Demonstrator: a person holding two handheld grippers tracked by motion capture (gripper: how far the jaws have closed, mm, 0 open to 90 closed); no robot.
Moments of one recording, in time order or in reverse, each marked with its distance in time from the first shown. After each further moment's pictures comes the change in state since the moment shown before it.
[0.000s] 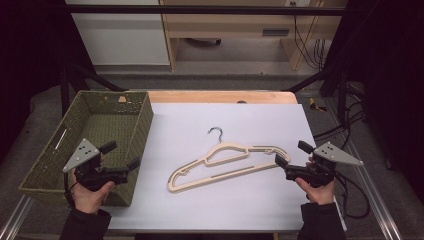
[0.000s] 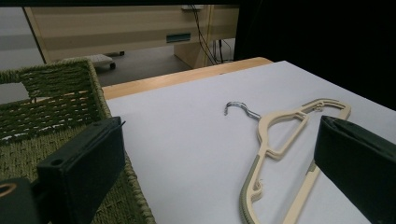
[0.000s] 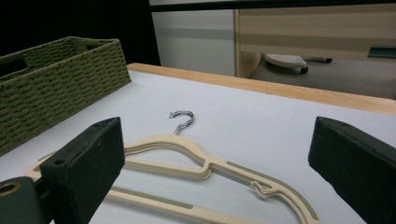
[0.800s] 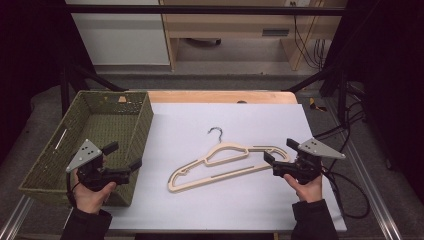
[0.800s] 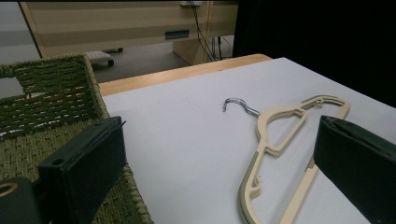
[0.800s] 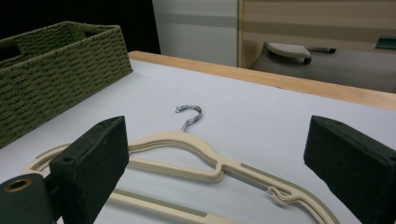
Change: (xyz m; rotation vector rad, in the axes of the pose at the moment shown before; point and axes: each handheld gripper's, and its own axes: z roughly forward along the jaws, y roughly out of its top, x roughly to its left) left arm 0.000 -0.003 0.002 0.012 -0.002 0.002; right arm 0.021 0.008 0.027 0.060 -0.003 -0.020
